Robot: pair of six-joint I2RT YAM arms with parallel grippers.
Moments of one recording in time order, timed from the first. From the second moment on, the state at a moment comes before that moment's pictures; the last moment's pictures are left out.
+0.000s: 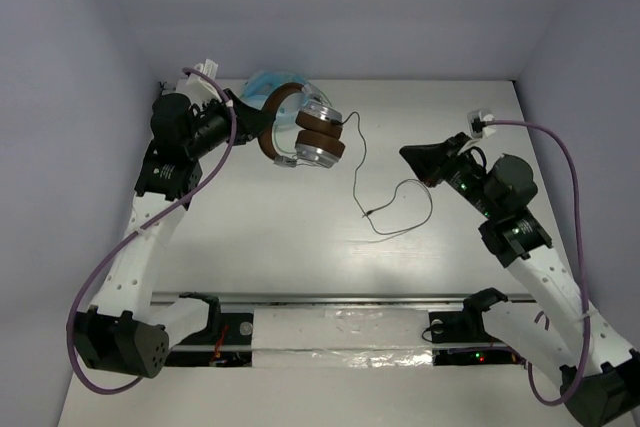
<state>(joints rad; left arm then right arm) -0.17 1.11 1.15 -0.18 0.54 -0.63 0.38 0.80 0.78 0.09 -0.30 0.44</state>
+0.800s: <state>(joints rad) -0.17 1.10 1.15 -0.18 0.53 -0.66 0.44 1.33 0.78 0.63 -0.71 0.52</state>
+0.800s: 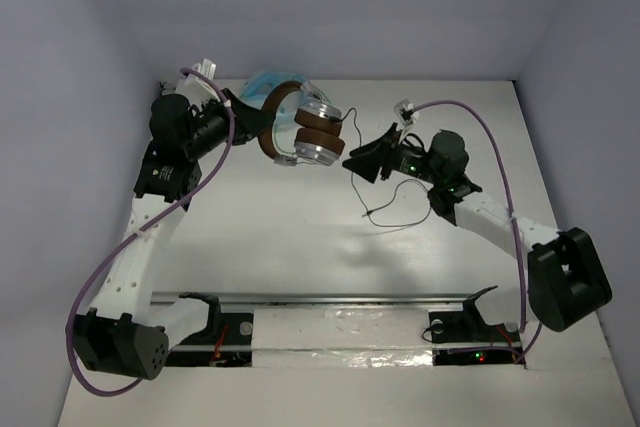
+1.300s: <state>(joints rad) -0.17 1.10 1.13 -0.15 0.25 -0.70 0.62 1.35 0.76 0.54 -0.37 0.62</state>
